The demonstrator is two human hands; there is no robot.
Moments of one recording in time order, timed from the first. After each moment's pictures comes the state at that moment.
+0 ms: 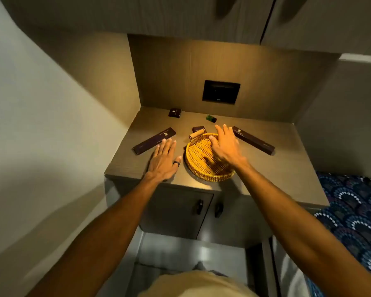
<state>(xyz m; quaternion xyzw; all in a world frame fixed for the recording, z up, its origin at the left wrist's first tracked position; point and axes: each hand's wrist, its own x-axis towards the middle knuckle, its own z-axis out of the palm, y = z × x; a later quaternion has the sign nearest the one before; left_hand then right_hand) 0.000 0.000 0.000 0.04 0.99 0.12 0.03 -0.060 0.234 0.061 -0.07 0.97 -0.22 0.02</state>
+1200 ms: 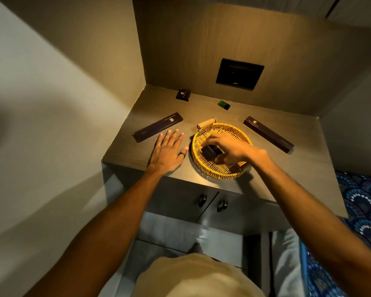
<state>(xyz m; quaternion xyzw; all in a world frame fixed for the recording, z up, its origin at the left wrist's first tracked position) -0.023 -0.007 -0.044 0.03 0.99 0.10 0.05 -0.089 0.235 0.051 -0.39 0.89 -0.05 0.21</state>
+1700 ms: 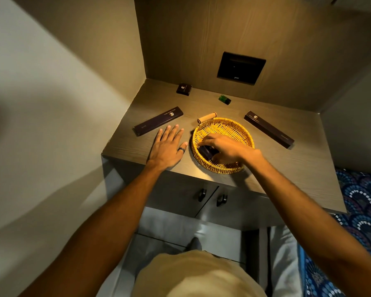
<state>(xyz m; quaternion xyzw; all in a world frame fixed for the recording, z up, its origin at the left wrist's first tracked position) -0.021 -0.009 -0.044 0.03 0.99 0.10 0.04 -0.077 0.223 0.036 -0.40 0.90 -0.01 0.19</state>
